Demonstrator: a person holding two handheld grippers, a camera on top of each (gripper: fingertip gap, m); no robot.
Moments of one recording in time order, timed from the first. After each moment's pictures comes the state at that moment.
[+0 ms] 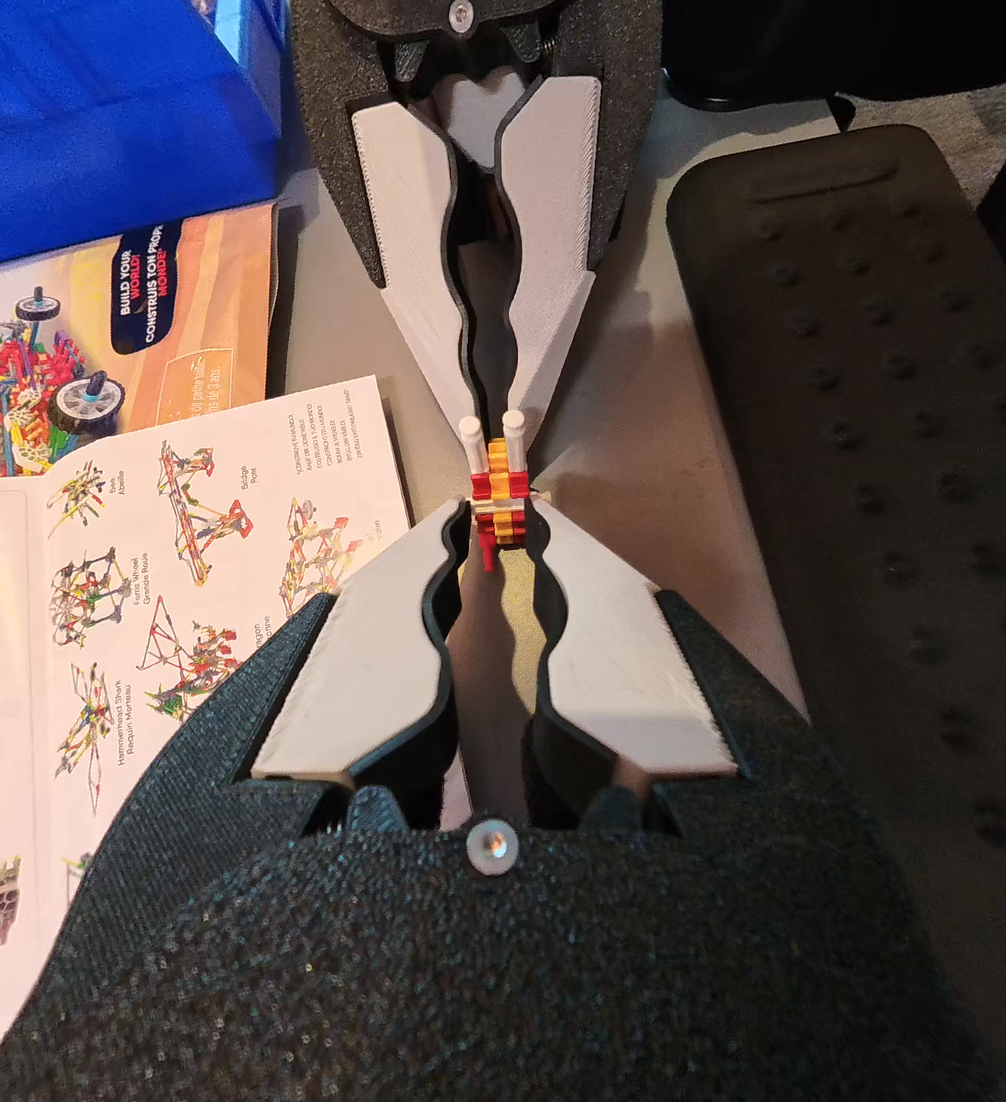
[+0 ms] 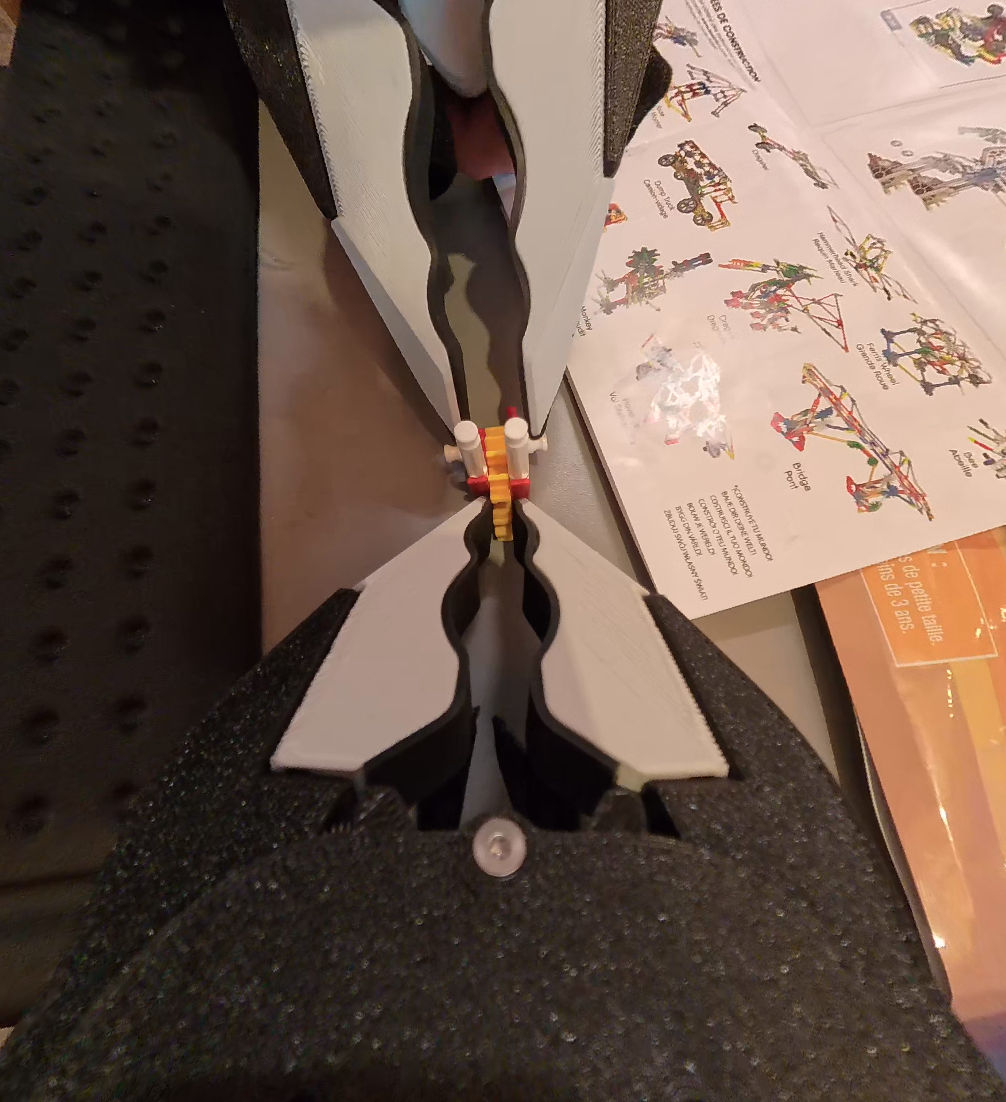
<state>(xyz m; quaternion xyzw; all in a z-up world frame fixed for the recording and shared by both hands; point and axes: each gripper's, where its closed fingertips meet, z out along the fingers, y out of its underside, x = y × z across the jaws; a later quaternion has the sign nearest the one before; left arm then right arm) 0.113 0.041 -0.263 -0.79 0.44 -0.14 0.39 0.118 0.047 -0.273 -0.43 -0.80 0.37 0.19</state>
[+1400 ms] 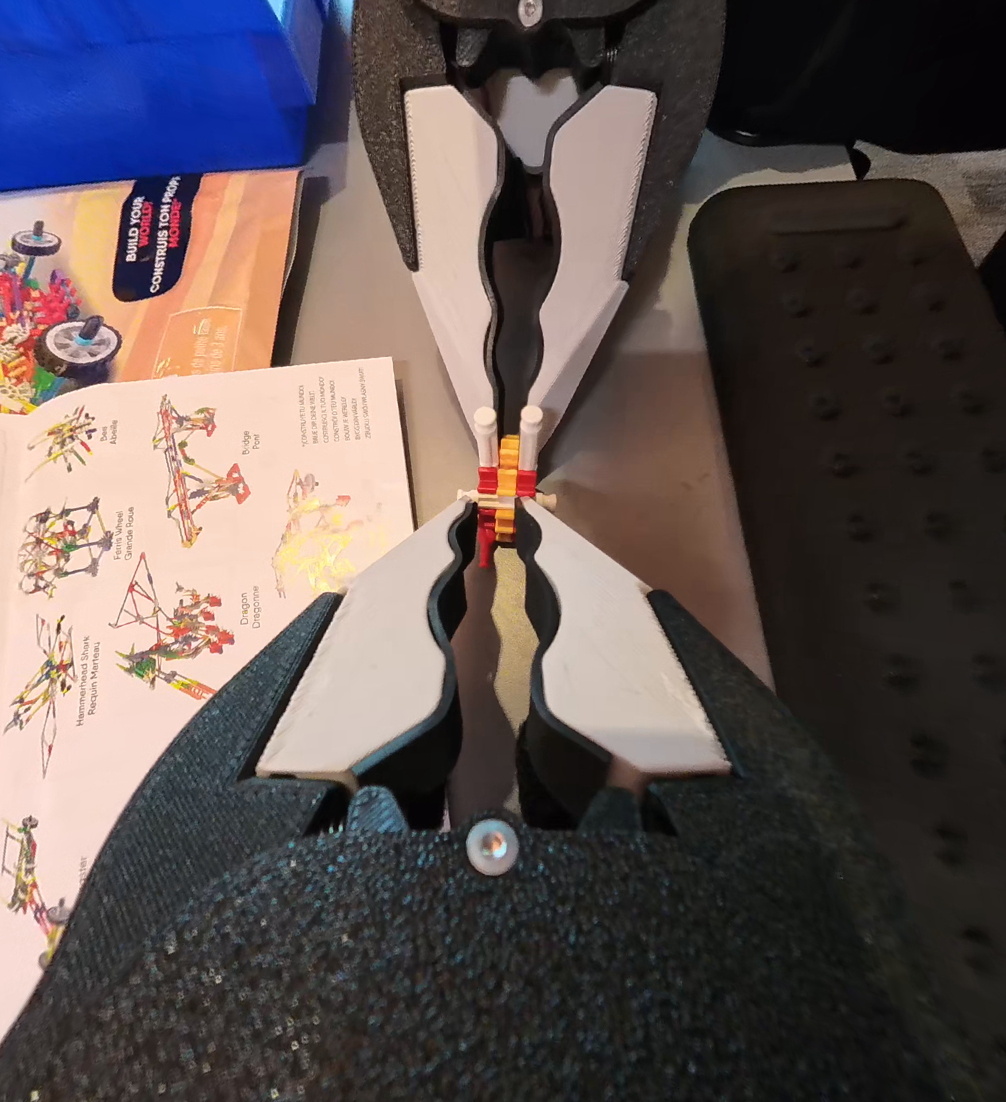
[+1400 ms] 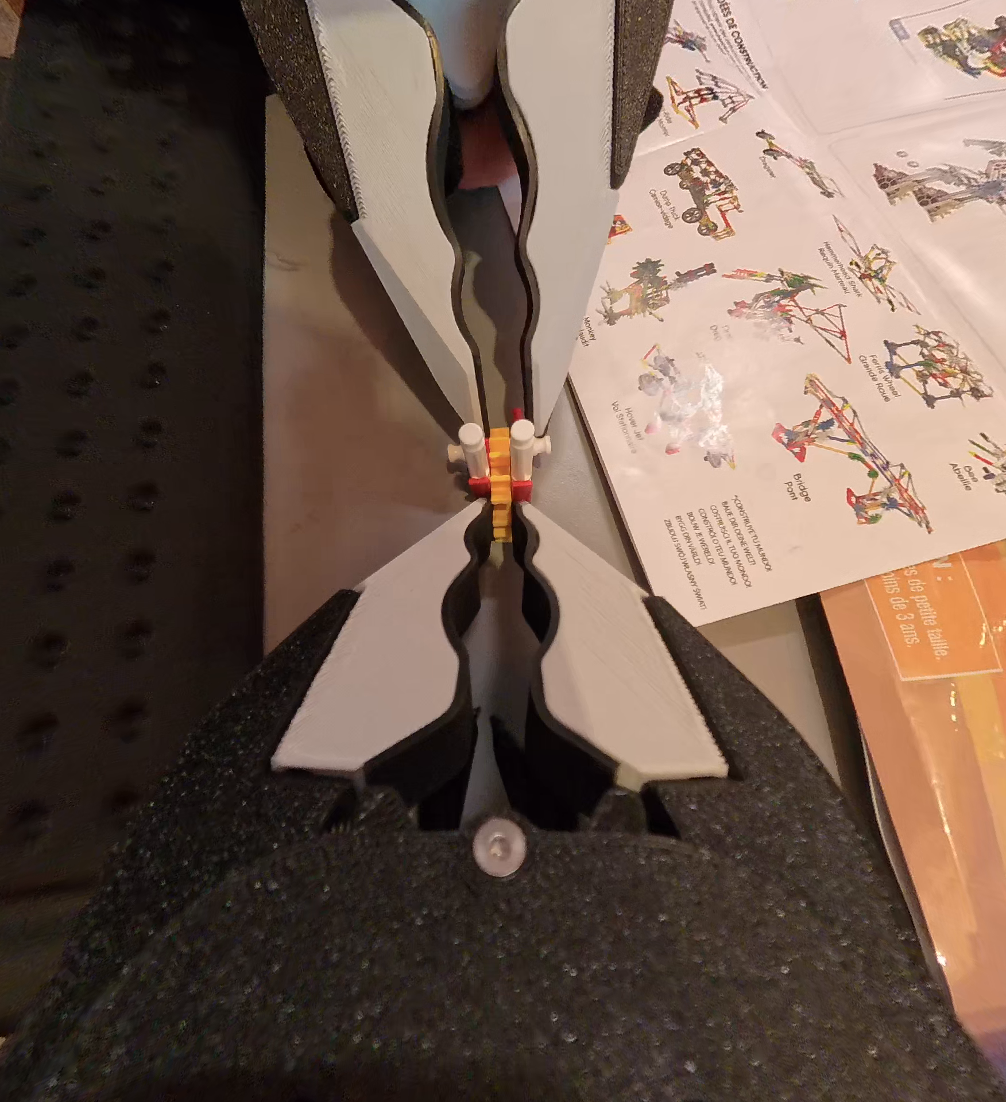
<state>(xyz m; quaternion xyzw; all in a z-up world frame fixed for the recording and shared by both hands) 0.110 0.041 -0.264 -0.82 0.39 -0.16 0.40 0.117 0.044 -0.273 -0.42 -0.81 0.37 0.19</state>
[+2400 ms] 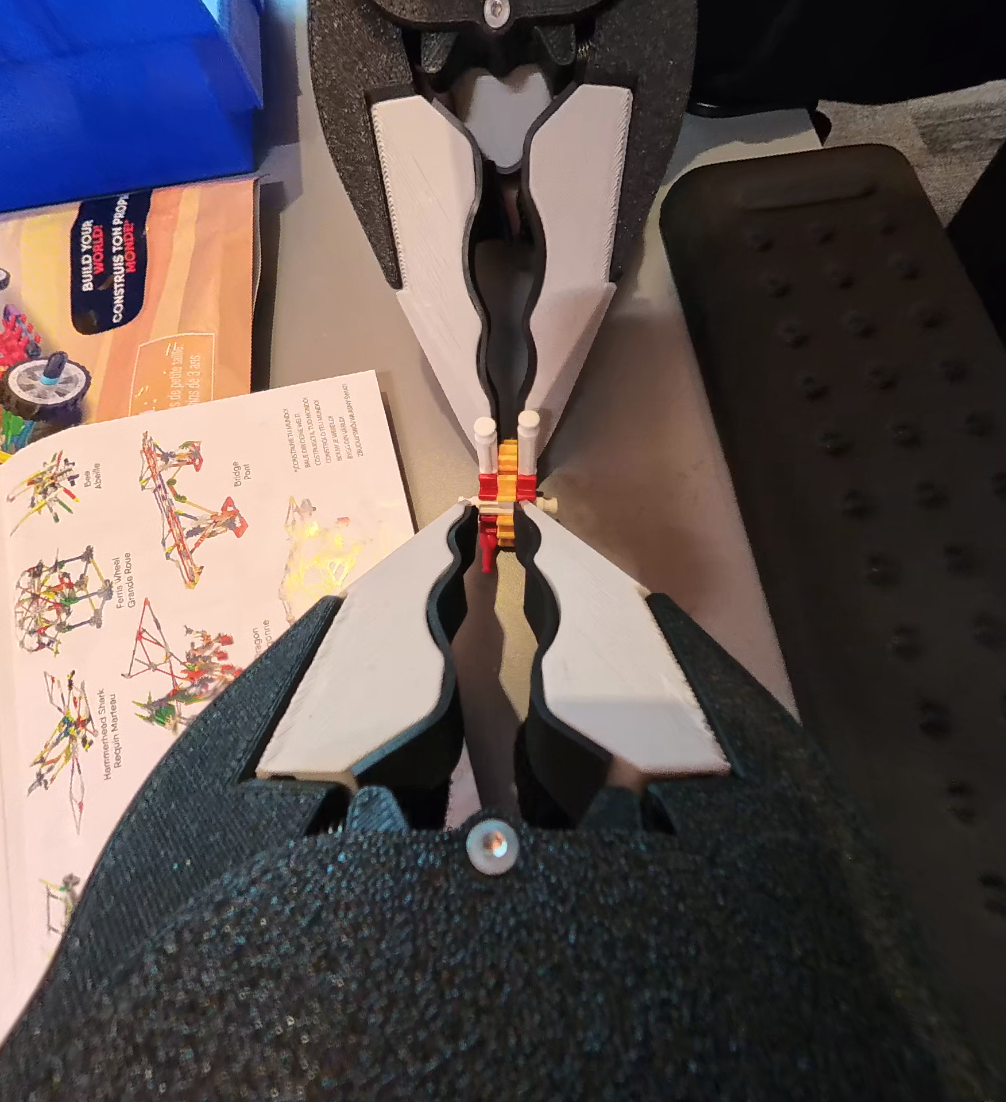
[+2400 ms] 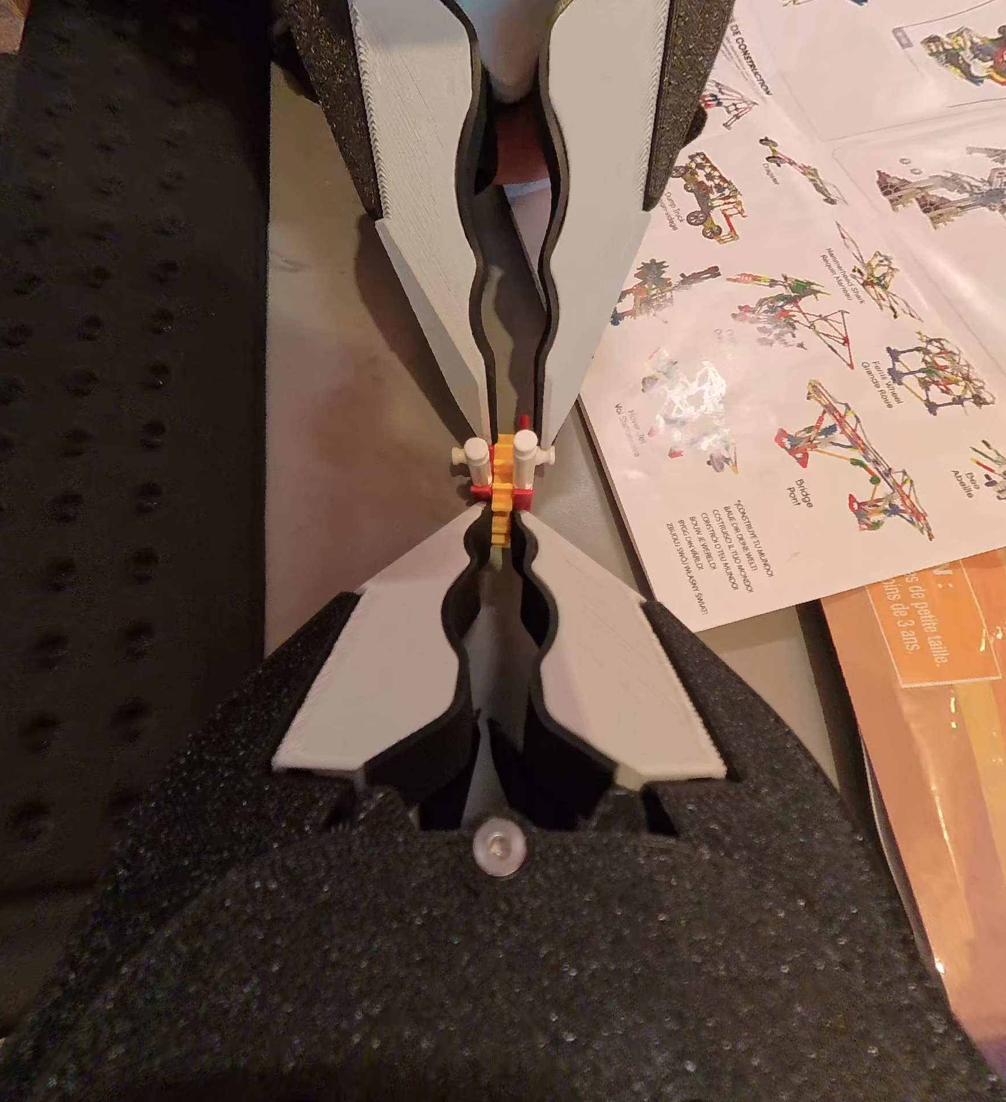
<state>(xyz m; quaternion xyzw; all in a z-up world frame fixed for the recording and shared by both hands) 0.112 0.043 -0.263 -0.80 0.43 -0.17 0.37 0.117 0.043 -0.273 -0.42 -0.81 0.37 0.19</state>
